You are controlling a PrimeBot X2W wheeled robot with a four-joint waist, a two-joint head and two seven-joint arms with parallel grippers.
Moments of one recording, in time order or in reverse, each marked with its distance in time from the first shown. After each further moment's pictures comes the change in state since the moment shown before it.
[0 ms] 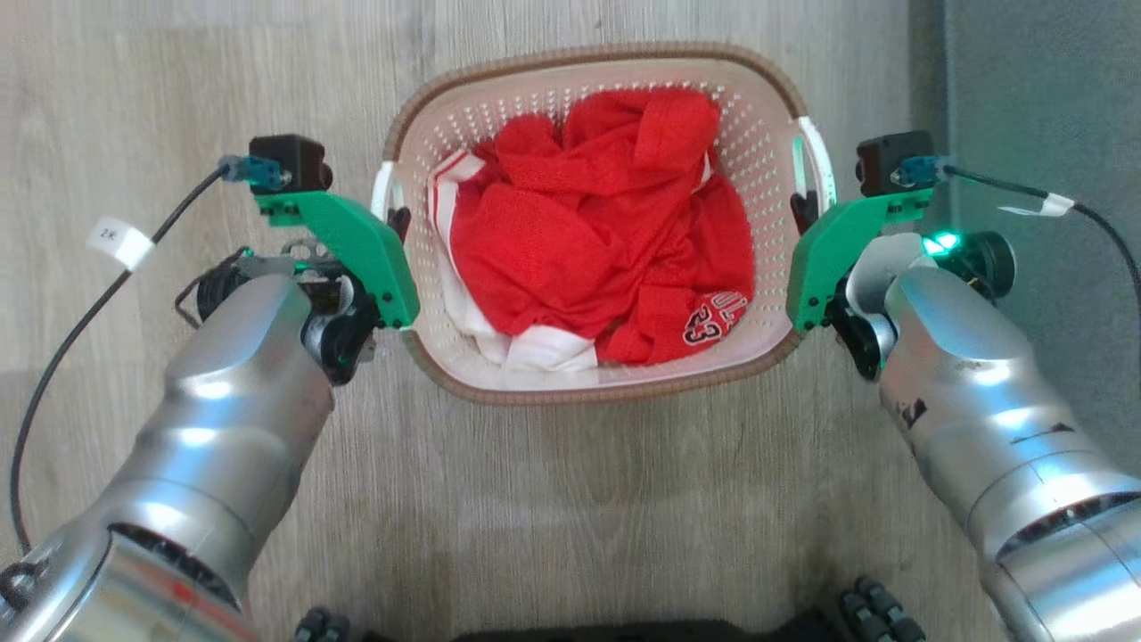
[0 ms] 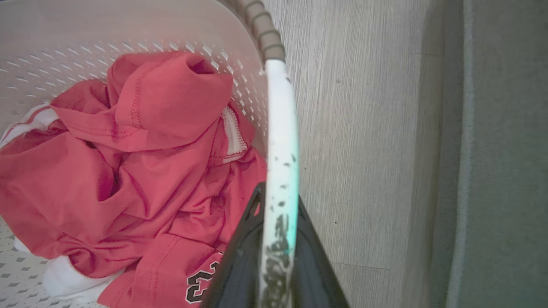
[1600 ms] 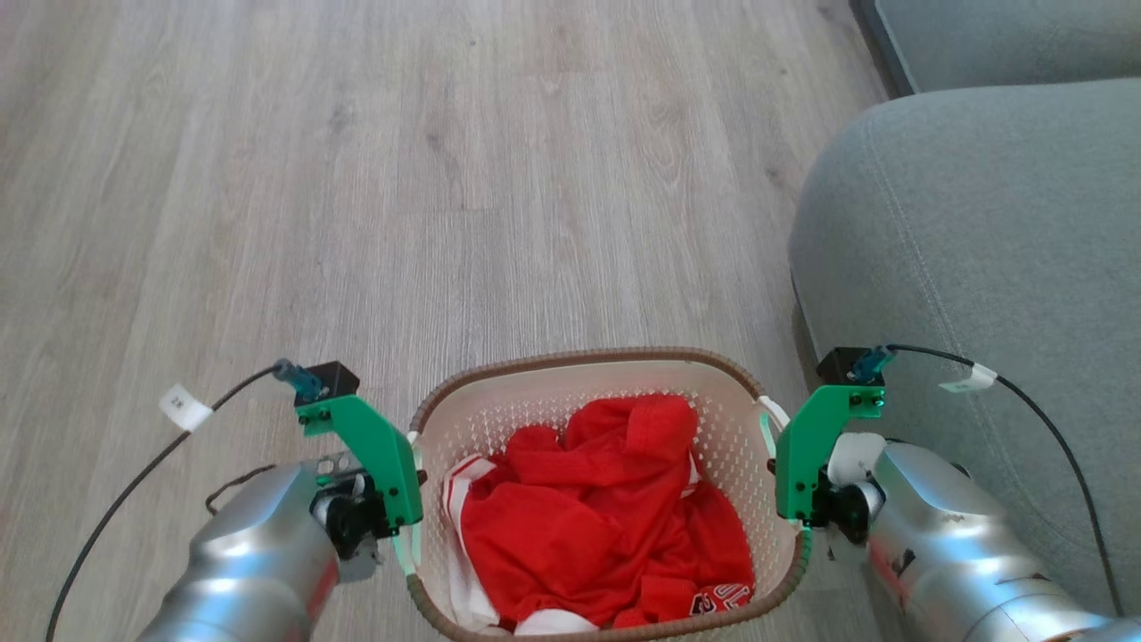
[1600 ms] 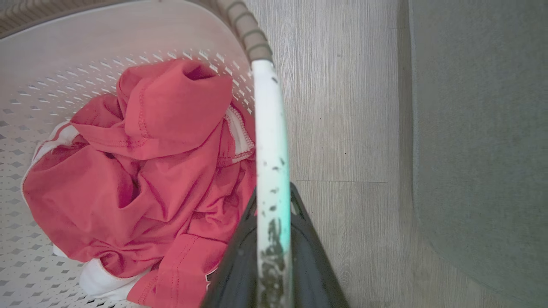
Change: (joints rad) left arm 0.270 -0.007 -0.078 0.088 -0.155 -0.009 0.298; right arm 0.284 0.012 0.043 0.006 0.194 0.009 0.397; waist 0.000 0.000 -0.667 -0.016
